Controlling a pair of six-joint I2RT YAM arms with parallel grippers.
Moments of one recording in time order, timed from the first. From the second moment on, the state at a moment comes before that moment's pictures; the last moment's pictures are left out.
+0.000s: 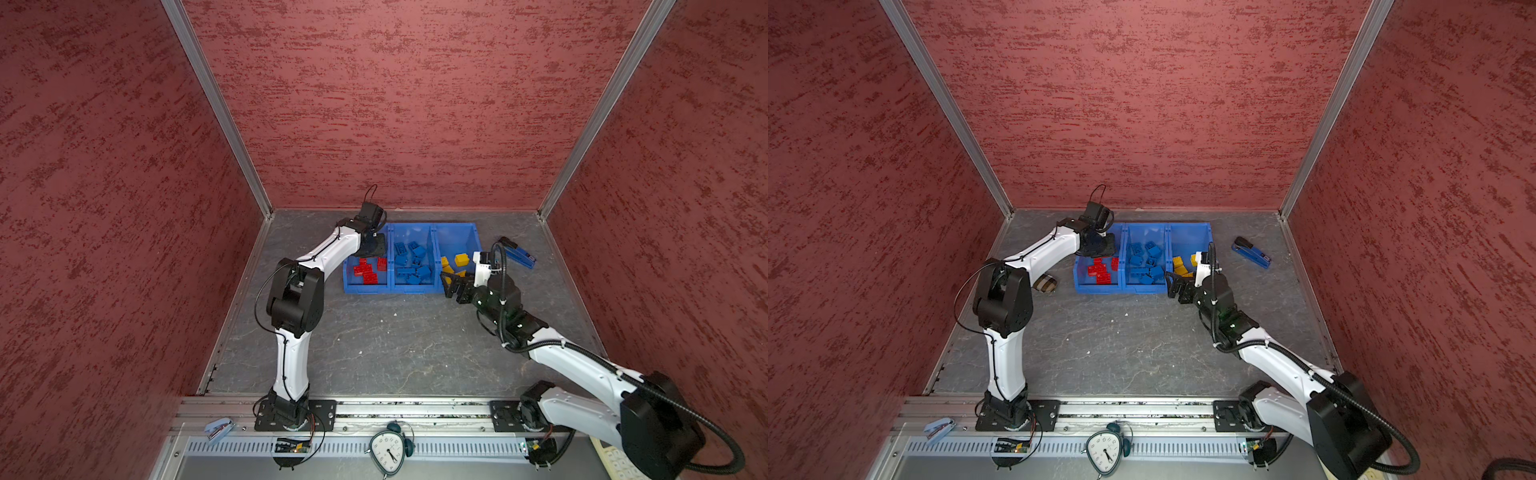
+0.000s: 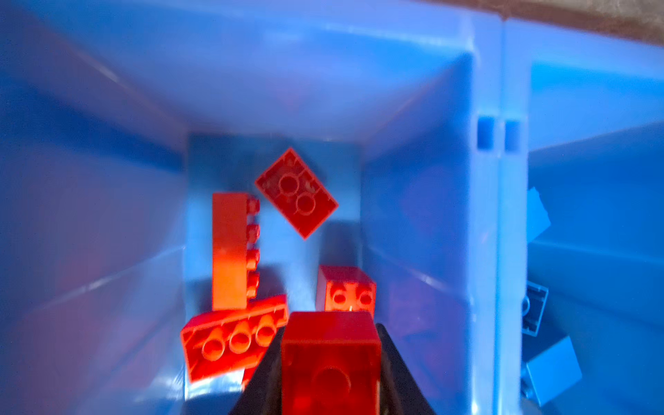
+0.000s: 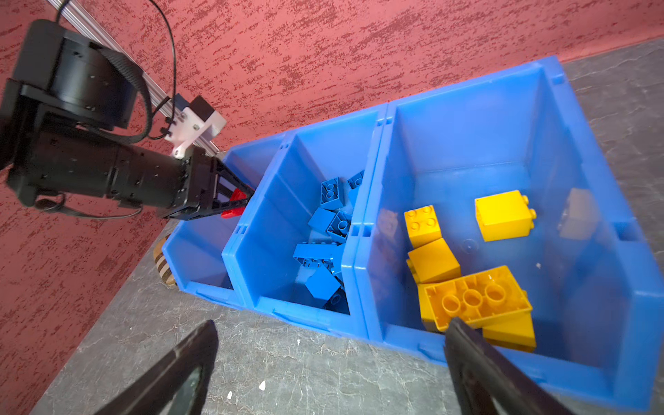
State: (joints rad) left arm -0.38 2.08 1.75 -0.74 -0.03 -0.45; right arm 0.52 1.10 0.51 0.28 0.04 0.51
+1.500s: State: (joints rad) left arm 0.04 1.29 0.42 0.20 -0.45 -0.28; right arm -0.01 1.50 0.43 0.75 0.22 0.13
